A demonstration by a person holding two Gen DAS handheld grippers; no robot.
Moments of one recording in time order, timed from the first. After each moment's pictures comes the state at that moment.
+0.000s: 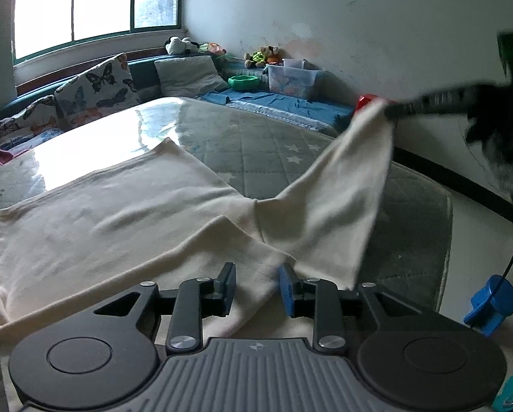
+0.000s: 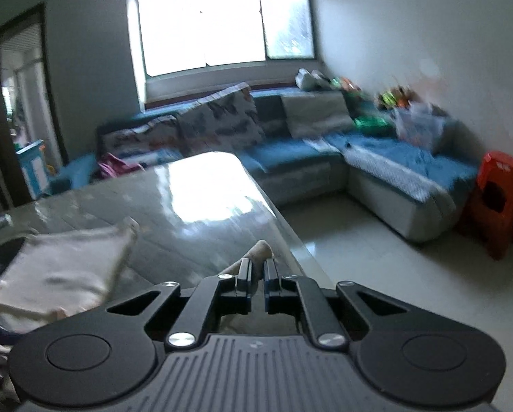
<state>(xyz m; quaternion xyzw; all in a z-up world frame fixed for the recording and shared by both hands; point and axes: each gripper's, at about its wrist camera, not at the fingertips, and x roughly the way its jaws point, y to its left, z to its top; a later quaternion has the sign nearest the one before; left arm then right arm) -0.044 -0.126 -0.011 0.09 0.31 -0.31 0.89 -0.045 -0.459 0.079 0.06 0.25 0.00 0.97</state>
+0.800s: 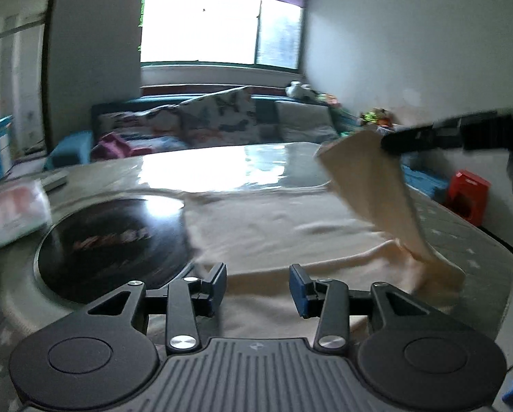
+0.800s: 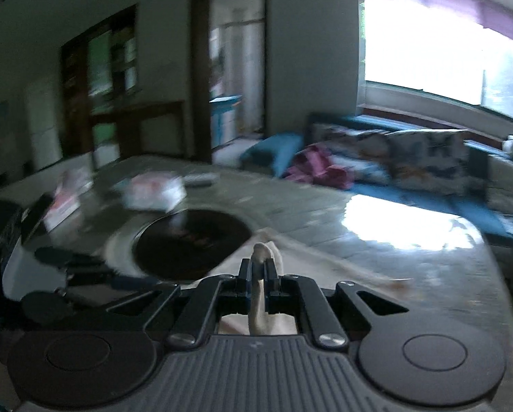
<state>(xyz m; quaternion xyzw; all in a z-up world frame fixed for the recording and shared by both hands) -0.090 0.033 0.017 -0.01 0.26 -0.12 0.96 -0.030 -0.209 0.125 -0.09 0.25 0.34 0.90</state>
